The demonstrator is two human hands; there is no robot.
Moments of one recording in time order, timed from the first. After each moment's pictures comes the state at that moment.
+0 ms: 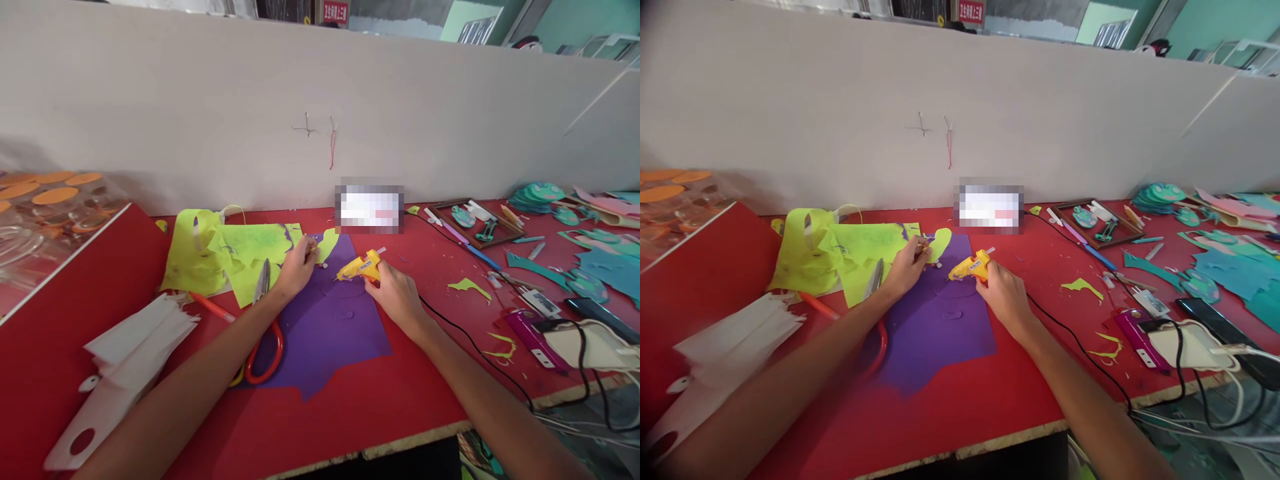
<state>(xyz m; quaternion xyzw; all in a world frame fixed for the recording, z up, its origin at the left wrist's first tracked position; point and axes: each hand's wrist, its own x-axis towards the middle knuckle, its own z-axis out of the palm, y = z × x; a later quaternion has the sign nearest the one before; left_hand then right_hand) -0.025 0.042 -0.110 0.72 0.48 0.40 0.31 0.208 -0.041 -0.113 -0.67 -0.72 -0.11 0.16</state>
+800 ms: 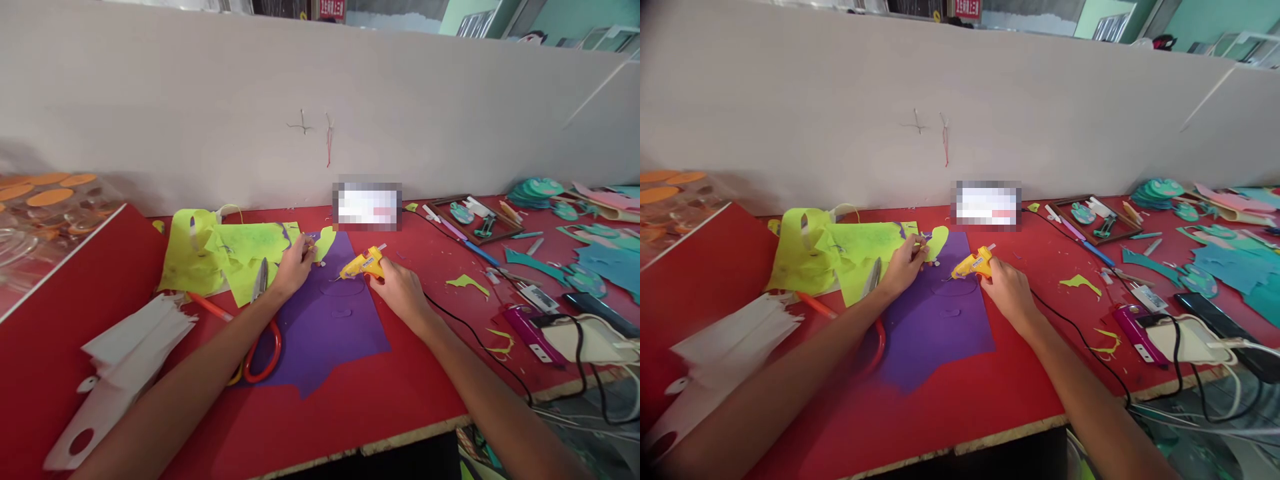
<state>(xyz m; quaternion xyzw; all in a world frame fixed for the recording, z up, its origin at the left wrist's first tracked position) -0.025 0.040 -0.109 0.72 0.46 0.40 0.33 0.222 -0.041 -0.109 -0.67 -0.72 -0.09 0.16</state>
